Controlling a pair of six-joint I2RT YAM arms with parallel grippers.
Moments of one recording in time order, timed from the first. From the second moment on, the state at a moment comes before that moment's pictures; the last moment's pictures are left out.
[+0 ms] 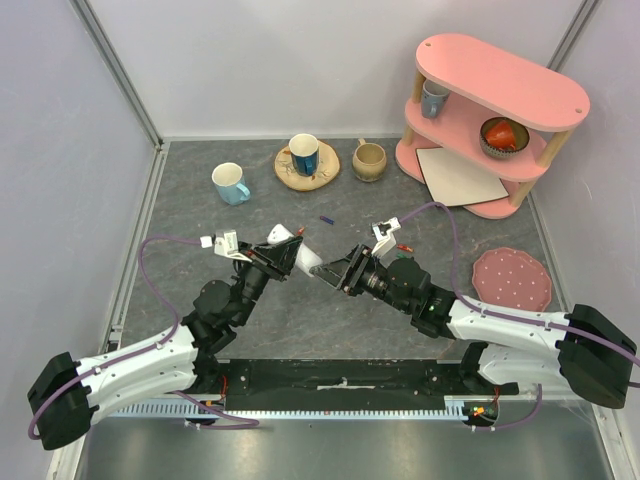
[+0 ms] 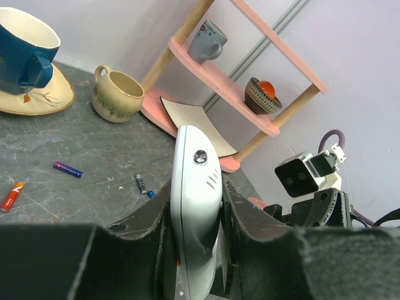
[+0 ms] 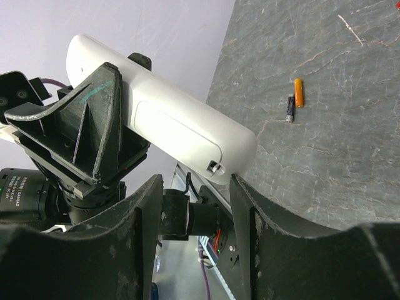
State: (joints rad) left arm -0.94 0.75 0.28 0.73 -0.45 -0.60; right arm 1.01 1.14 0.51 0.53 0.08 1.13
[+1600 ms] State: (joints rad) left arm -0.92 0.73 0.25 0.77 -0.41 -0.58; right arm 1.00 0.86 0.61 0.09 0.25 0.67
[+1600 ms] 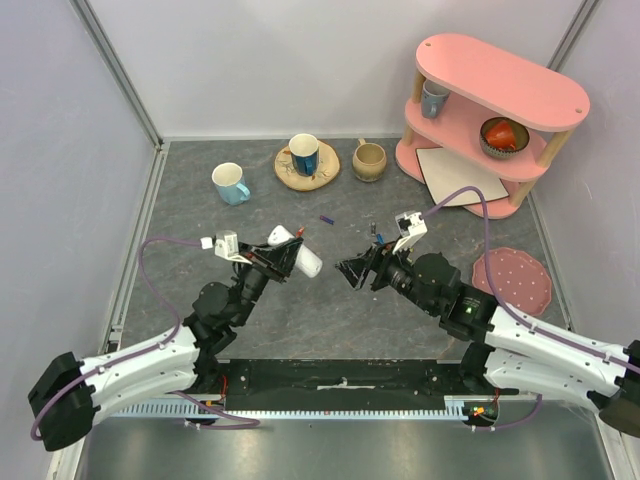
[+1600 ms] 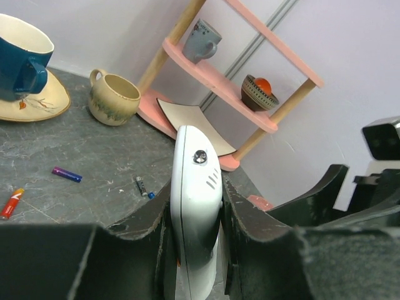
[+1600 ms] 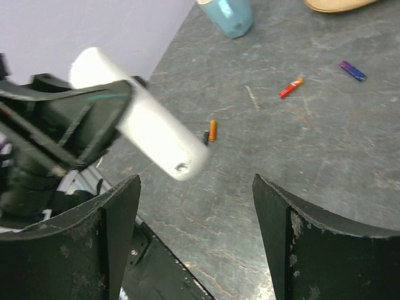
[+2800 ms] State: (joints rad) left arm -0.85 0.92 0.22 1.11 -0.40 -0.61; right arm 0.96 1.11 0.60 0.48 0.13 0.93
